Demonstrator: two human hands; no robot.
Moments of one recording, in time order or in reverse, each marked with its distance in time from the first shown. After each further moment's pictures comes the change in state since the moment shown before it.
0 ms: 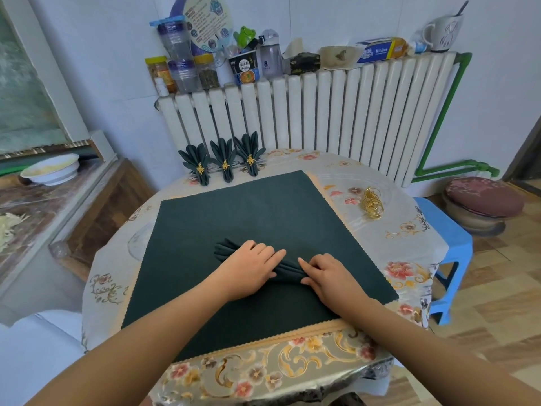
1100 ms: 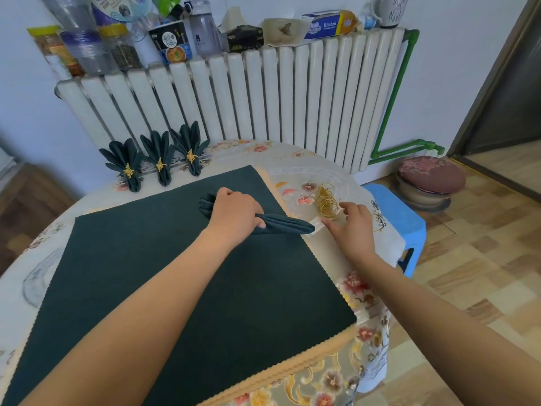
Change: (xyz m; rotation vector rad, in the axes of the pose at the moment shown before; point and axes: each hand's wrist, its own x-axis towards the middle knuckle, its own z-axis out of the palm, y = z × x) left_hand 0.162 -0.025 -0.047 -0.258 -0.009 -0.357; right_hand 0.021 0.150 -0.035 0.231 0.202 0.948
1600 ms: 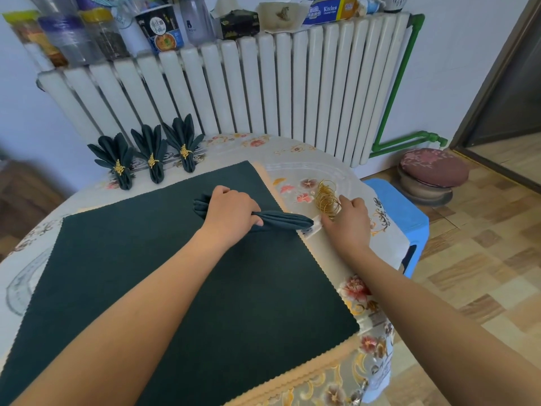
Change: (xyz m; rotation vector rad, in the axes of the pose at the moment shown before) left_hand 0.016 -0.002 0.014 -0.050 -0.001 0.008; right_hand 0.022 -0.002 0.020 -0.213 0.011 0.038
